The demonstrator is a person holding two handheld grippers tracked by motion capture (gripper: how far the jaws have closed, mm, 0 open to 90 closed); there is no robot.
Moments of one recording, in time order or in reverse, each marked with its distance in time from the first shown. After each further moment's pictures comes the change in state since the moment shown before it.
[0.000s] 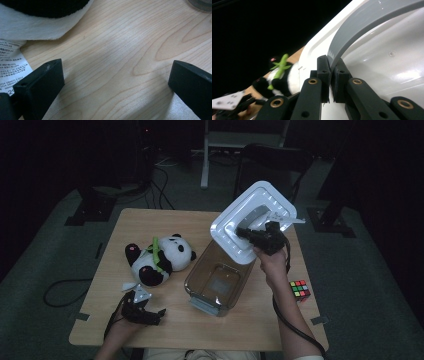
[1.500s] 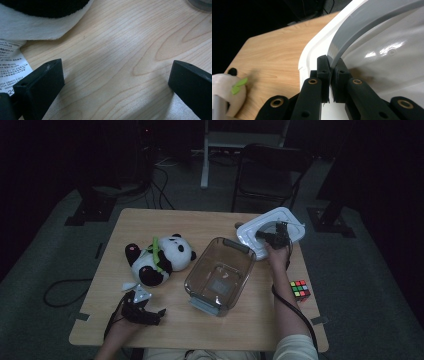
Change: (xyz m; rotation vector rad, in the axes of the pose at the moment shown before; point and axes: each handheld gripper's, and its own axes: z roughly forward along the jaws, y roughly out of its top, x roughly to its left) left arm 0.000 0.000 0.000 0.000 0.000 -0.001; right arm -0.171 -0.065 0.055 0.090 -0.289 0.395
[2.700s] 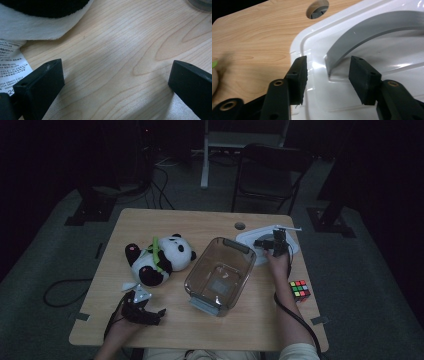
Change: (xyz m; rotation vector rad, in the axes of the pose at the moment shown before) left arm 0.000 0.000 0.000 0.000 0.000 0.001; right arm -0.002 -0.019 -0.001 0.123 -0.142 -0.006
